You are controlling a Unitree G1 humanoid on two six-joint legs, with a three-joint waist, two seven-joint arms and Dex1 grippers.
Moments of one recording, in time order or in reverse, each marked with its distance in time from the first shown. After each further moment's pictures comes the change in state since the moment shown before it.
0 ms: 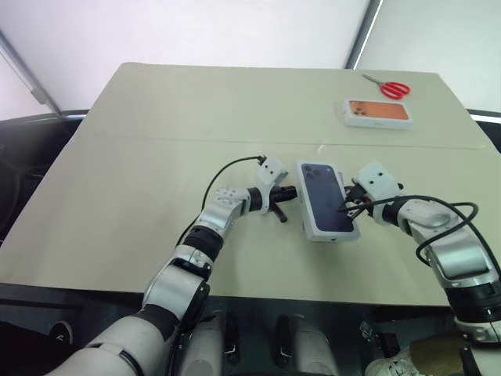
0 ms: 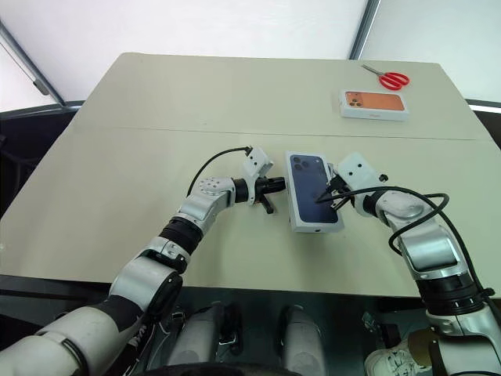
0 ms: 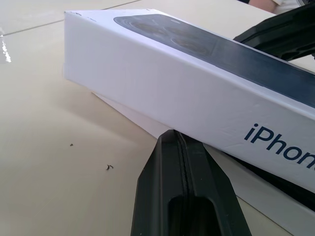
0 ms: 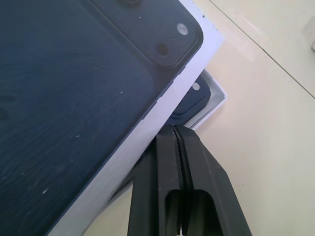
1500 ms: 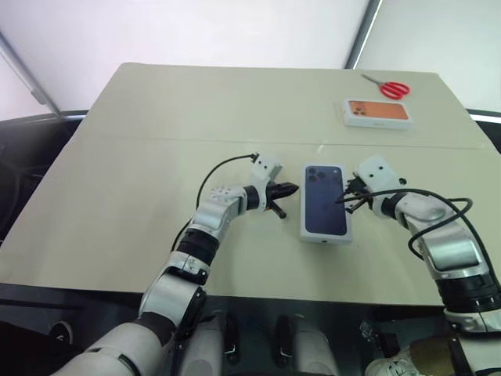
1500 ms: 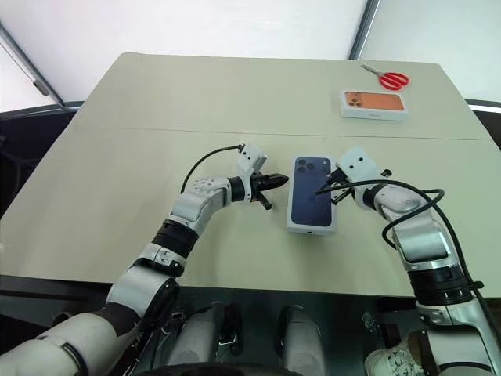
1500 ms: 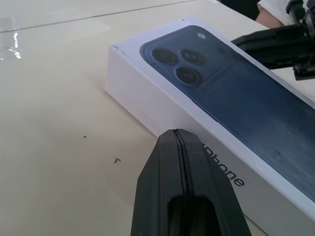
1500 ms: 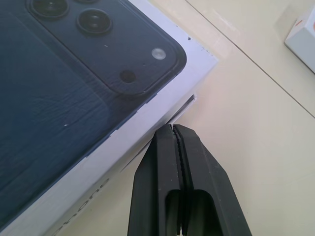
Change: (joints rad) left arm 0.044 0.013 0.038 -0.217 -0.053 0.218 0.062; right arm -0.055 0.043 -0.013 0.069 -0.084 0.006 -0.021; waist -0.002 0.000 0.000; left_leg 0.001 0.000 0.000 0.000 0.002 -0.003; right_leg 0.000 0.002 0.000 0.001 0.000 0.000
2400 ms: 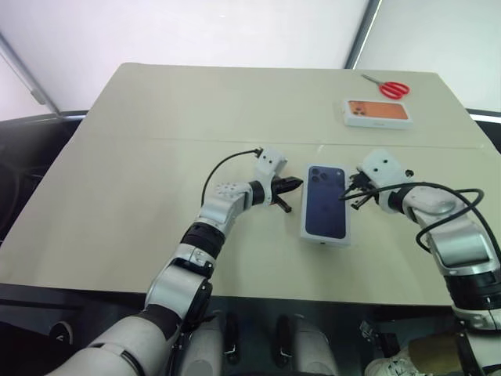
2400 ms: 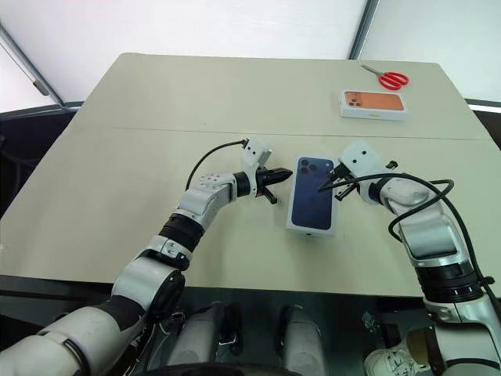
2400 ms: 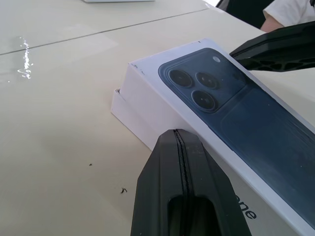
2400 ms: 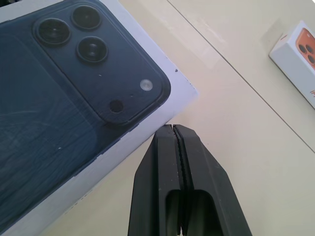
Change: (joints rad) left arm -0.048 -0.034 0.010 0.111 -0.001 -0.067 0.029; right arm -0.042 -0.043 0.005 -0.048 -0.034 0.053 0.049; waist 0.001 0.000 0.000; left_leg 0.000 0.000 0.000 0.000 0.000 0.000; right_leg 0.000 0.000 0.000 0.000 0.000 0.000
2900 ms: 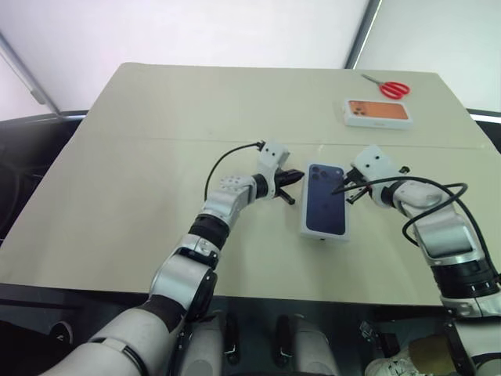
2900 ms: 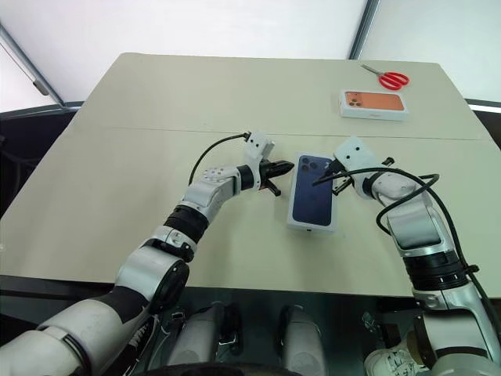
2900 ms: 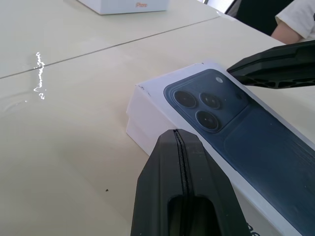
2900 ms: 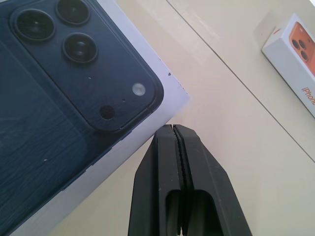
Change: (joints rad) left arm -0.093 -0.024 0.030 0.146 0.012 -0.072 0.040; right arm -0.060 0.046 0.045 0.087 -0.078 -0.002 -0.035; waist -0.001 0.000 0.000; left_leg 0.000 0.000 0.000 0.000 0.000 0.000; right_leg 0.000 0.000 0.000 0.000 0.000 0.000
